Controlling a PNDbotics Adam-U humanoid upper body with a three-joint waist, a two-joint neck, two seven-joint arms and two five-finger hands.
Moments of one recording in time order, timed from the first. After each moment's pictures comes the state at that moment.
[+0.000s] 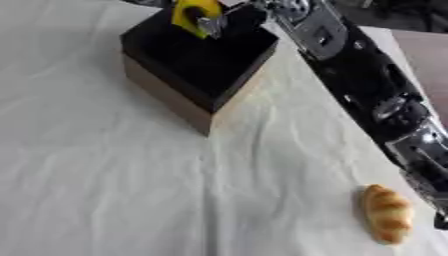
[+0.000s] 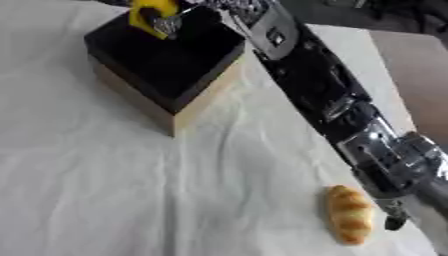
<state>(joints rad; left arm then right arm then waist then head) -0.44 0.42 0.23 -1.98 -0.10 -0.36 0.29 -1.11 -0.60 0.29 -1.15 0.18 -0.41 0.36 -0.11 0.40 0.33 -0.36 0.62</state>
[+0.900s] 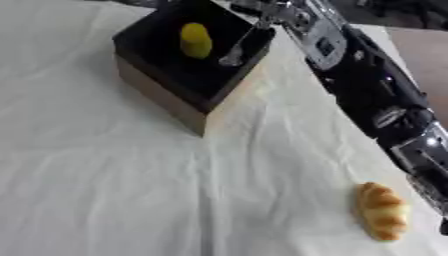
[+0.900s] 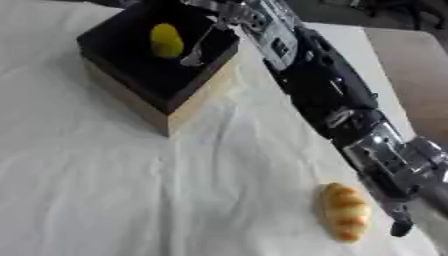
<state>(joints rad) -0.43 0.42 0.23 -1.98 -0.10 -0.35 0.28 -1.08 -0.63 0.26 -1.17 0.53 -0.49 0.33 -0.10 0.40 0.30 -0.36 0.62</state>
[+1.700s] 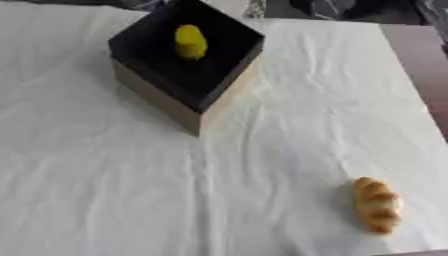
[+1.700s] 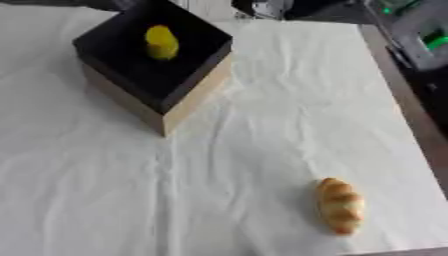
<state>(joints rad) -0.39 0.42 0.24 -1.98 -0.12 -0.34 0.30 -0.55 -1.08 0.04 -1.93 0.05 -0.28 0.10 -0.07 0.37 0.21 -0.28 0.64</state>
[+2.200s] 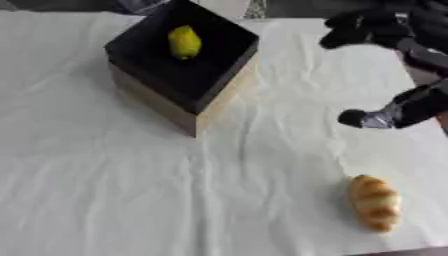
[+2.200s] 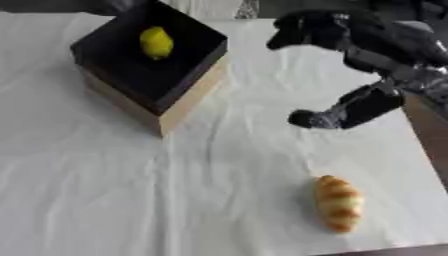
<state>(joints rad) -0.35 0.42 0.26 -1.98 -0.13 -0.33 0.31 -0.11 -1.17 0.00 -1.98 0.43 -0.57 -0.06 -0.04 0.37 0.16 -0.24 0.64</state>
